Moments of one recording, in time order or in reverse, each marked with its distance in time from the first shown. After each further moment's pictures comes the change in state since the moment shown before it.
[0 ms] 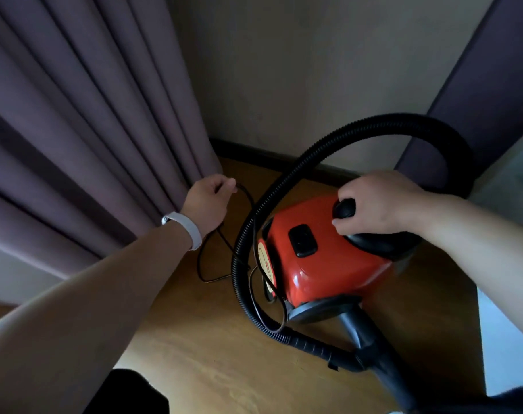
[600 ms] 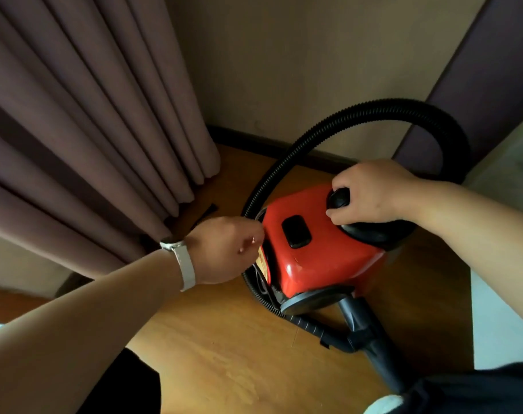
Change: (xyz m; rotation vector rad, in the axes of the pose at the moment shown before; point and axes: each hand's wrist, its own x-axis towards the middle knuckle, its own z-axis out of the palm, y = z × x) left_hand -0.083 0.007 -0.001 0.471 -0.419 0.613; right_hand -0.008 -0.006 -0.001 0.058 -0.023 -0.019
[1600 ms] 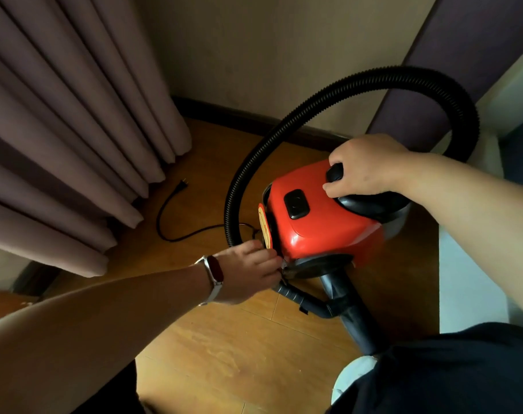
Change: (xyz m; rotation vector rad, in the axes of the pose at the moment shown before) left_hand -0.004 0.003 0.127 0.627 -0.202 0.715; right_hand -0.008 0.038 0.023 -0.067 -0.038 0.091
